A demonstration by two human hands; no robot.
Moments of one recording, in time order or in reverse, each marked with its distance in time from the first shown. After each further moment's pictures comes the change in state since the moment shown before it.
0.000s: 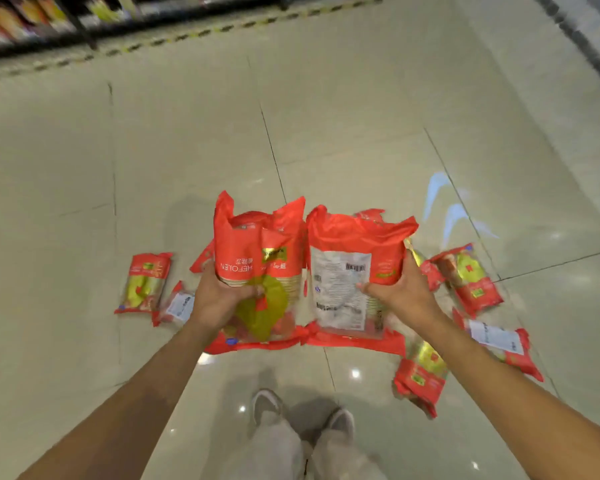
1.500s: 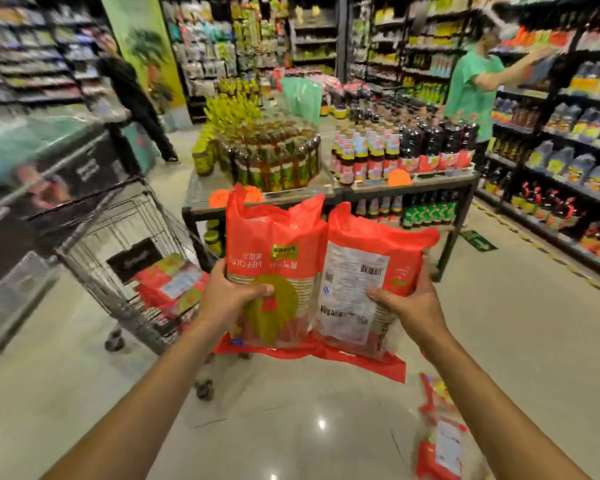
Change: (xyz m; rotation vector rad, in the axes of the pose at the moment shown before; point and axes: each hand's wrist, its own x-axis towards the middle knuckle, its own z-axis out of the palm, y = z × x) left_hand -0.709 -0.099 -0.339 -0.642 1.499 -0.001; right_hand -0.547 -0.318 0.258 0.025 -1.306 -0.878
